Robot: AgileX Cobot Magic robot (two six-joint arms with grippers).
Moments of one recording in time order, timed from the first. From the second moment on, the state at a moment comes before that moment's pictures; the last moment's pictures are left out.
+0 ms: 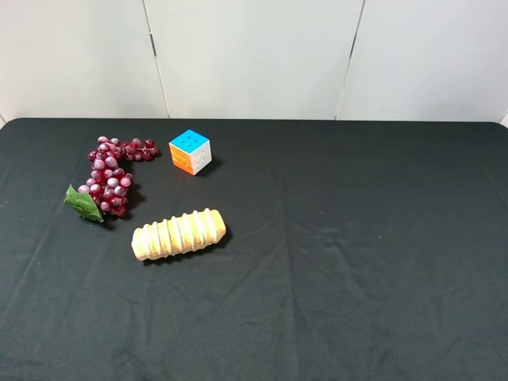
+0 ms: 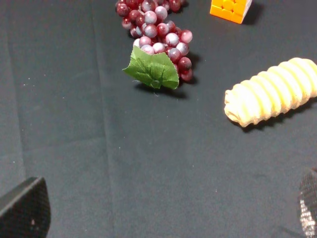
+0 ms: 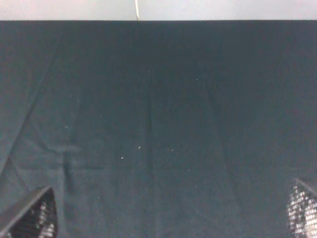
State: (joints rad) left arm -0.16 -0.01 -0.50 0.01 1.06 -0.02; right arm 0.10 0.00 -0.49 0.01 1.02 -0.01
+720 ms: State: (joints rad) left arm -0.03 -0.01 -0.50 0.01 1.06 -0.03; right arm 0.10 0.00 -0.49 0.01 1.02 -0.01
